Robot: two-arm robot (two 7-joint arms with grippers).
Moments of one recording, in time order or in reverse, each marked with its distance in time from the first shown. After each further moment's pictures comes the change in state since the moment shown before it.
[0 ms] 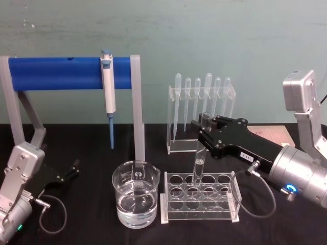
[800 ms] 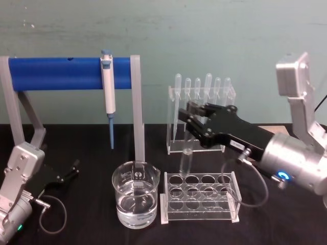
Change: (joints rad) left arm 0.000 0.000 0.000 0.000 0.000 0.000 0.000; right arm 0.071 -0.004 -0.042 -0.021 0.024 0.025 0.003
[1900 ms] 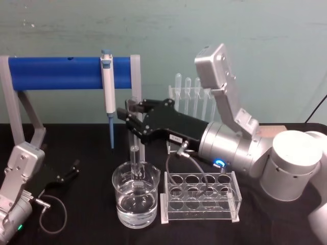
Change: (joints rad) left arm 0.000 0.000 0.000 0.000 0.000 0.000 0.000; right arm 0.212 -0.163 -0.211 0.179 -0.080 -0.023 0.036
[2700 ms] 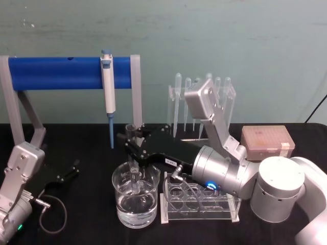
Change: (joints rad) left arm 0.000 0.000 0.000 0.000 0.000 0.000 0.000; right arm -0.063 -0.043 -0.009 0.089 -0.061 -0.062 0.008
